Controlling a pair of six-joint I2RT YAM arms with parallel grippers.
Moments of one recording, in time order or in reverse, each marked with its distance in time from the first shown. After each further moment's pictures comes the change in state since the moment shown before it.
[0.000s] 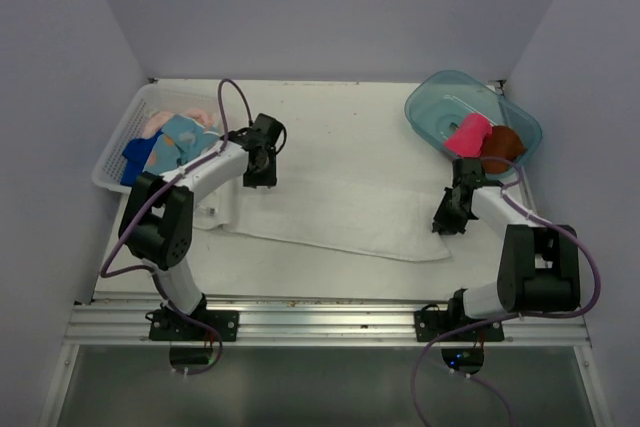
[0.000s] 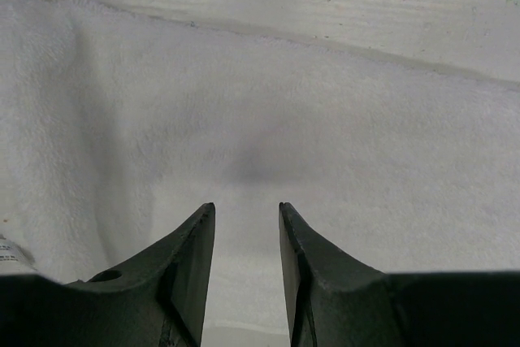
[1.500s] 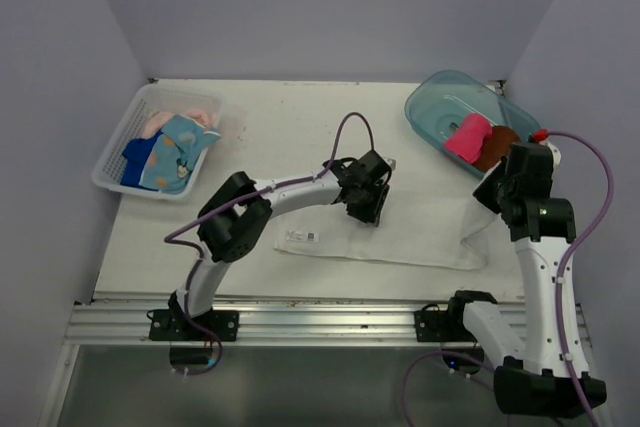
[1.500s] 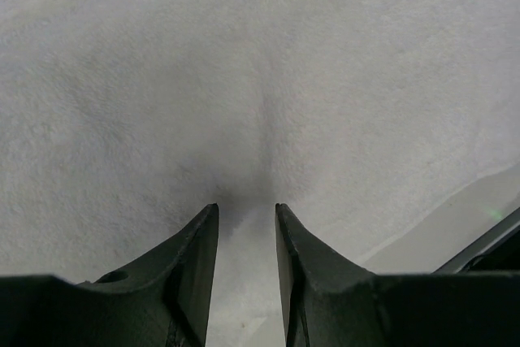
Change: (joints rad) left arm -0.502 0.364 0.351 0.137 0.338 -0.084; right arm -0.050 -0.564 0.375 -0.393 0.162 0.083
